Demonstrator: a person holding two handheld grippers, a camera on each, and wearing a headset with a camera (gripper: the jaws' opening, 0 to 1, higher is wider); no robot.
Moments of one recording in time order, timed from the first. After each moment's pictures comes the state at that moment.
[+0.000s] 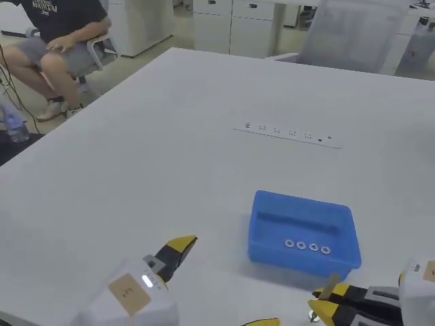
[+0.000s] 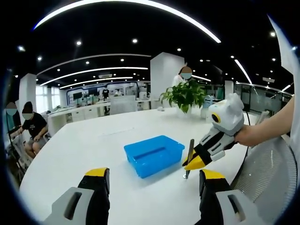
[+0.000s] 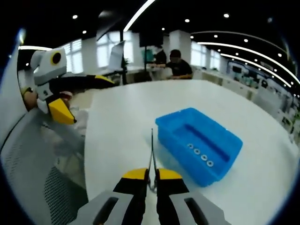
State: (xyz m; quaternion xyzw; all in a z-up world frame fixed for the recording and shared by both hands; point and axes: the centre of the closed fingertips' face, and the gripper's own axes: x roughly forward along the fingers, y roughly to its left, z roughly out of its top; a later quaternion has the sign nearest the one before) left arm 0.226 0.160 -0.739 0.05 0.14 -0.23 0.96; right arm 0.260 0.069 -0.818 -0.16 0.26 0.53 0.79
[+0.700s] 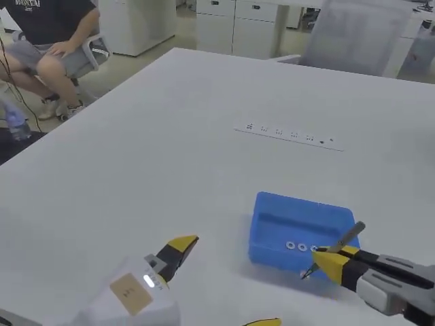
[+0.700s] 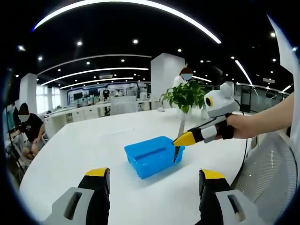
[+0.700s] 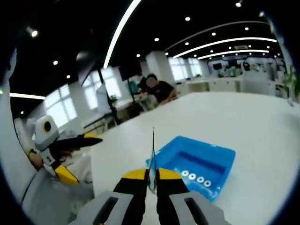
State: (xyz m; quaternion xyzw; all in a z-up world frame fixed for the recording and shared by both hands) left arm 0.225 0.160 -0.737 0.05 0.14 -0.23 0.96; right arm 0.299 0.082 -0.754 0.03 0.22 0.52 0.82
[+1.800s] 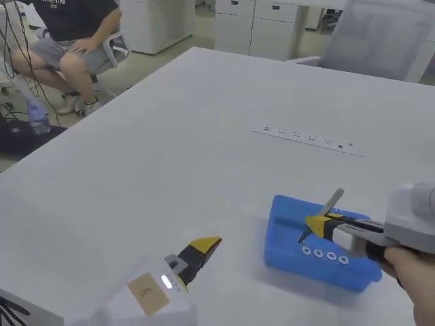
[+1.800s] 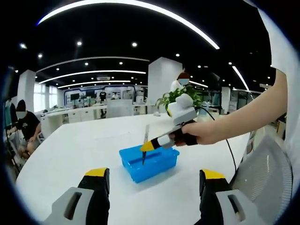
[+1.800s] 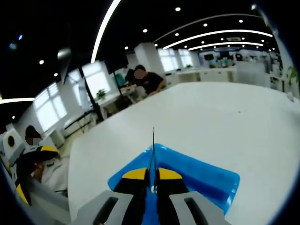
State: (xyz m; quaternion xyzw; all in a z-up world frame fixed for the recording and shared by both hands) left arm 0.222 0.150 -0.727 0.02 0.12 -0.25 0.96; right arm 0.380 0.119 -0.794 0.02 0.27 0.48 0.83
